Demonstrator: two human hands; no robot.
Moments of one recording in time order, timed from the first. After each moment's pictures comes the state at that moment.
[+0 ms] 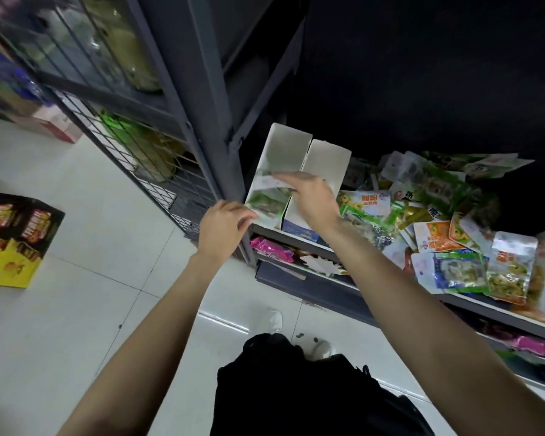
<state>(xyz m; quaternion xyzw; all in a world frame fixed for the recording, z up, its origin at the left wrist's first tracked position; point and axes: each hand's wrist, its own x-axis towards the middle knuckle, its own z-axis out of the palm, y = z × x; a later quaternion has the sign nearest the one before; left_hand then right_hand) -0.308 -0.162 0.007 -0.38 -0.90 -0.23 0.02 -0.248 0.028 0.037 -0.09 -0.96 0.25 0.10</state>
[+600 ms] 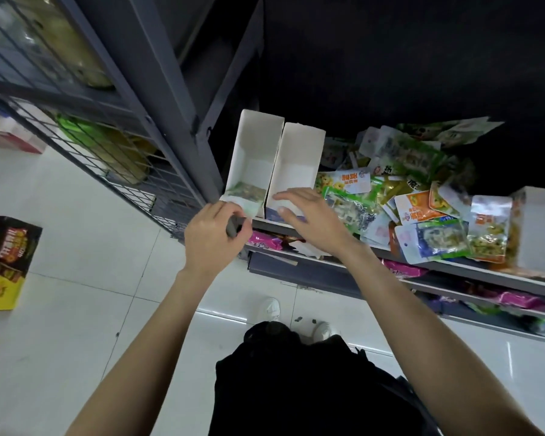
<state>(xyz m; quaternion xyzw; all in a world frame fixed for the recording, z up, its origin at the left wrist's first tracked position) -0.269 -0.160 0.020 -0.41 -0.86 -0.29 0.14 -0.170 0.027 0.034 -0.10 -0.93 0.36 0.05</state>
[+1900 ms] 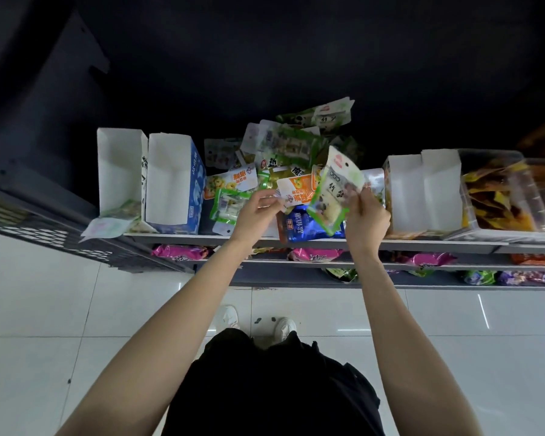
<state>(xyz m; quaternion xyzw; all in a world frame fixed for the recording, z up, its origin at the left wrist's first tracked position) -0.117 0.084 0.021 -0.19 -0.72 -0.52 -0.42 0.037 0.199 0.014 -0.52 -0.74 0.26 0.32</state>
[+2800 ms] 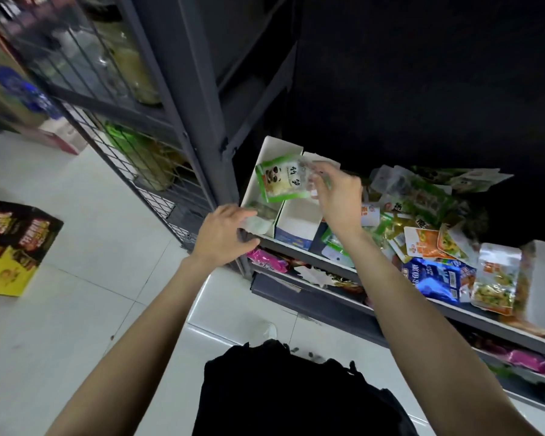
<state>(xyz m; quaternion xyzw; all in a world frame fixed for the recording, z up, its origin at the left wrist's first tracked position) -0.297 -0.158 0.024 -0.38 -0.90 -0.20 -0.07 -0.215 0.052 0.077 -0.20 -0.88 0.33 0.28</state>
